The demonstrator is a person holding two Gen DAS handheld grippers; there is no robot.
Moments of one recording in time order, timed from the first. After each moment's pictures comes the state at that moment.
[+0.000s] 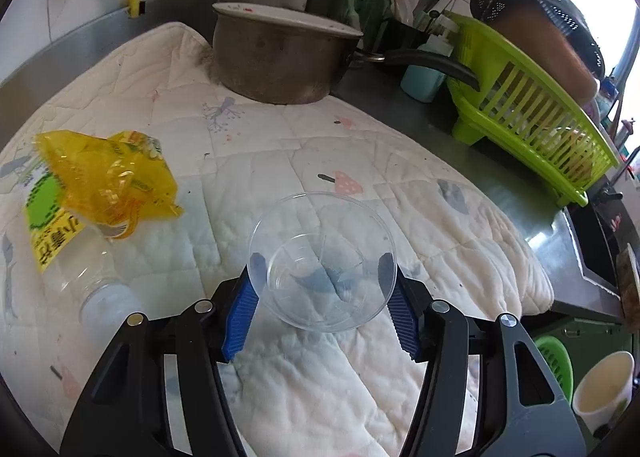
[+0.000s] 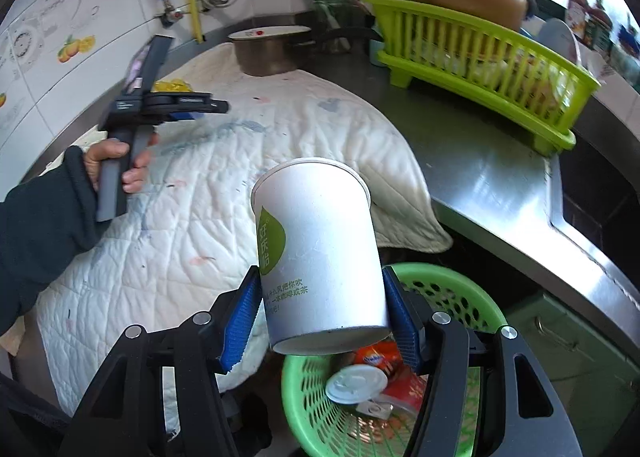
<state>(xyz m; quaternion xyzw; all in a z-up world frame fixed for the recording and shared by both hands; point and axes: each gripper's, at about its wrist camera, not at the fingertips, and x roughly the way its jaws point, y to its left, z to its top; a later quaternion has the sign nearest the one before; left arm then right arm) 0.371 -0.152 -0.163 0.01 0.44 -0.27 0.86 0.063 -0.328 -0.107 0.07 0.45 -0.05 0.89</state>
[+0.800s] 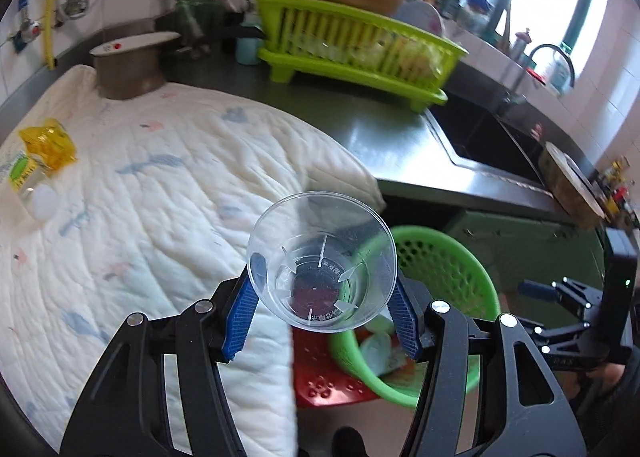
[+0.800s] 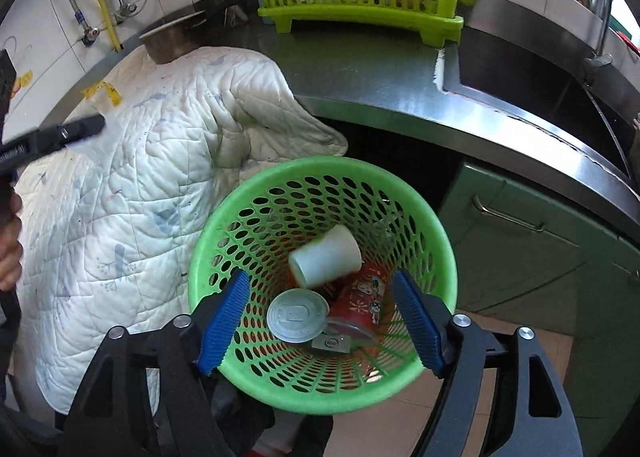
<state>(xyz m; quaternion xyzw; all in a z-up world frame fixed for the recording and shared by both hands) 0.146 -0.220 -0.119 0.07 0.42 -0.40 0.81 -0.050 -0.402 -0.150 0.15 0.47 -0.14 0.86</state>
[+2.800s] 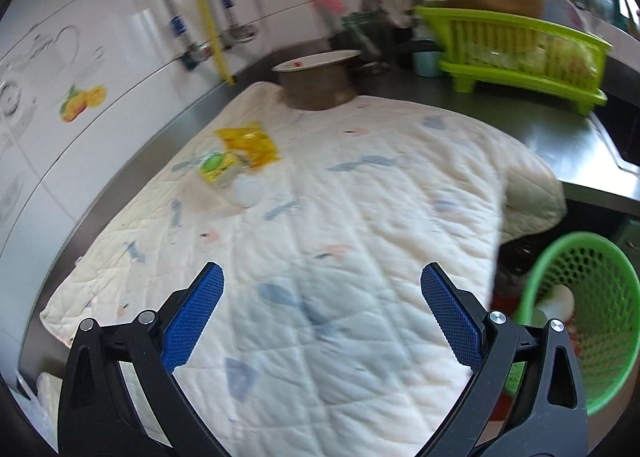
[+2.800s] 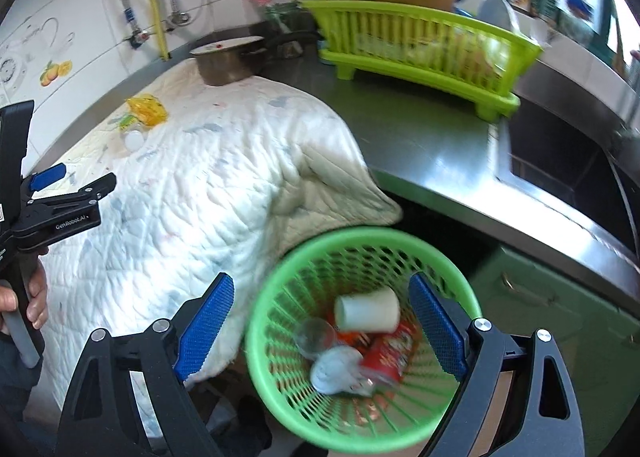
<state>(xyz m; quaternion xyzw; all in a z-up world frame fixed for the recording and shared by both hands) 0.156 -0.146 -0.099 0.18 0.35 -0.08 0.91 0.016 -0.354 -0.105 0.09 0.43 -0.08 0.89</state>
